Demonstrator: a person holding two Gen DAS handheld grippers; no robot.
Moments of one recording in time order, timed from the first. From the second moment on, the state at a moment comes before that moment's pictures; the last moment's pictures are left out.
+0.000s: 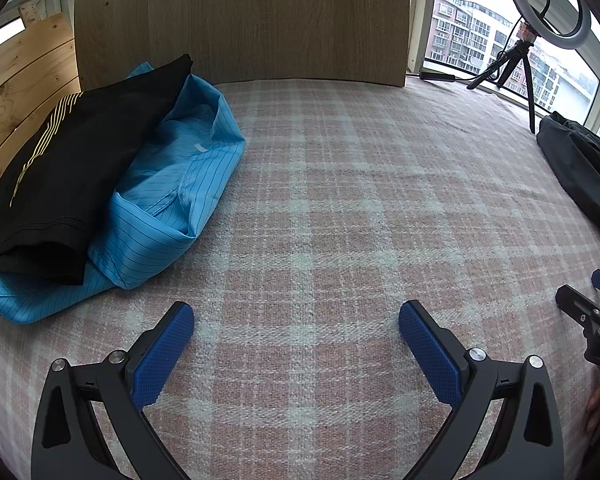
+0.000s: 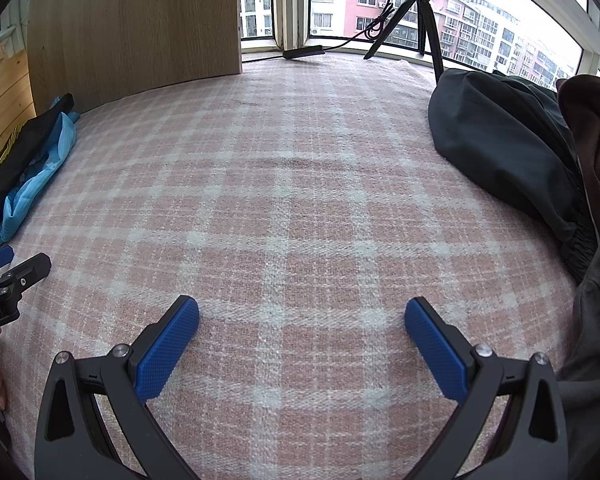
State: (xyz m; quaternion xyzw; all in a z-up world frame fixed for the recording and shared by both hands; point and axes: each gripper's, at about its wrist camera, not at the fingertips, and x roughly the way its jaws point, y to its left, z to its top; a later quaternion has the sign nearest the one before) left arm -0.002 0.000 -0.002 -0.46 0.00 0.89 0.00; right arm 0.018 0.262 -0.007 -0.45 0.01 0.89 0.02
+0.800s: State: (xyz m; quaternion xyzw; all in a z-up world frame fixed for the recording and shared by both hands) left arm 0.023 -0.004 0.062 -0.46 -0.02 0.89 0.05; right arm 0.063 0.244 0.080 -0.40 0.04 0.92 0.03
